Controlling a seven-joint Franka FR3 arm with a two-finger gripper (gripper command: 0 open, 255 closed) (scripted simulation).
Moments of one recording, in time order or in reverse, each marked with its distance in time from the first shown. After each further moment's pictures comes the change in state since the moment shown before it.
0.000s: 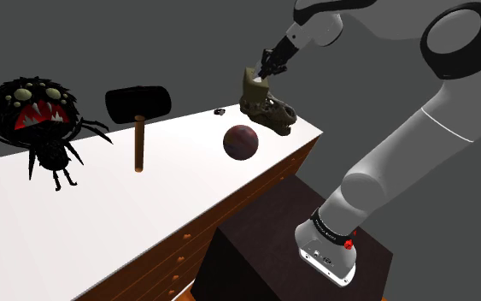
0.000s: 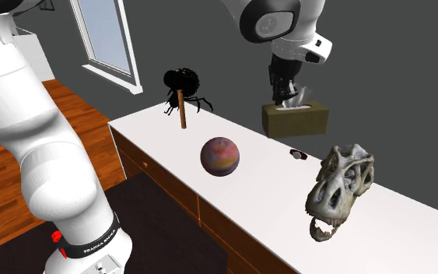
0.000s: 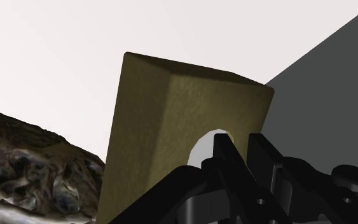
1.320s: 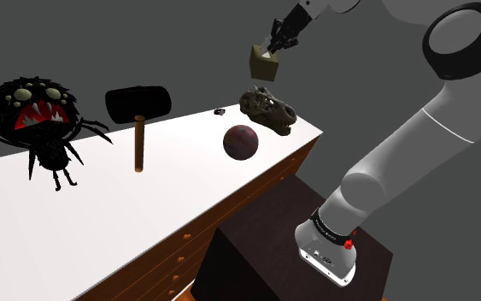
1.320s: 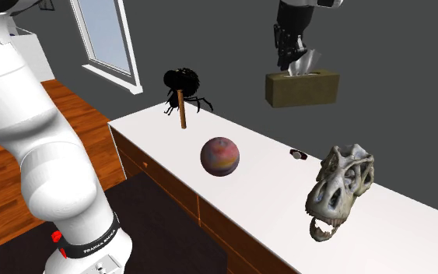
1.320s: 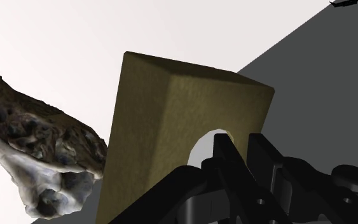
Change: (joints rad) arm -0.005 -0.010 -0.001 0.250 -0.043 -0.247 0.092
